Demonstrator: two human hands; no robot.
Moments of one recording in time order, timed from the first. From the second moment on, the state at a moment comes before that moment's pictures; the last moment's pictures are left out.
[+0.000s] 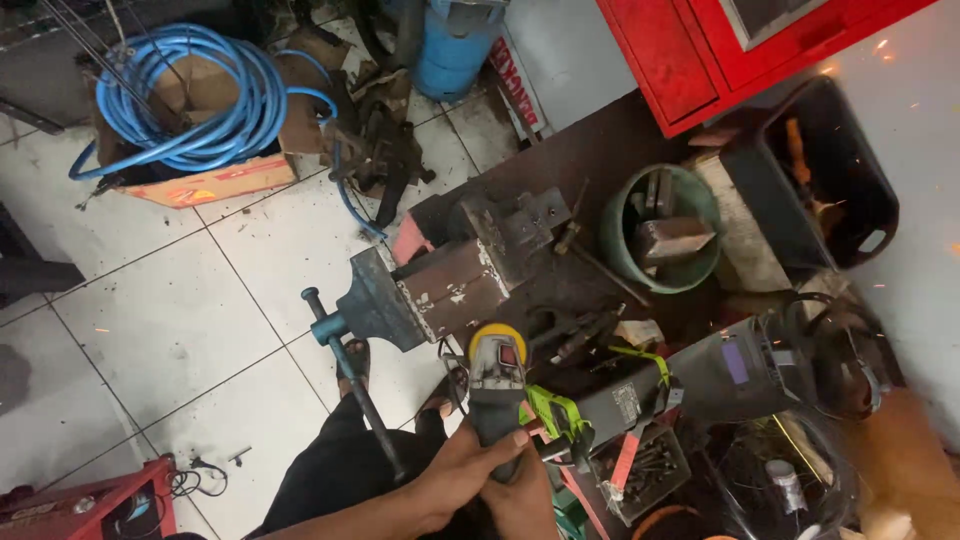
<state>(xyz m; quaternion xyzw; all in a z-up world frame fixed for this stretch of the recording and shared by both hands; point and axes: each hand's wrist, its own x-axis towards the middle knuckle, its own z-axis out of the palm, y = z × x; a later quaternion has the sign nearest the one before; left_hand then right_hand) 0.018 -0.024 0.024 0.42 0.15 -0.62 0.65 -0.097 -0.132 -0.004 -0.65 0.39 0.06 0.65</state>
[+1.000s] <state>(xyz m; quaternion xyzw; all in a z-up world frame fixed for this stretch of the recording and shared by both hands) 0.002 0.006 -0.004 0.39 0.20 -0.58 0.69 -0.058 -0.096 0.041 -0.80 0.39 0.14 0.43</state>
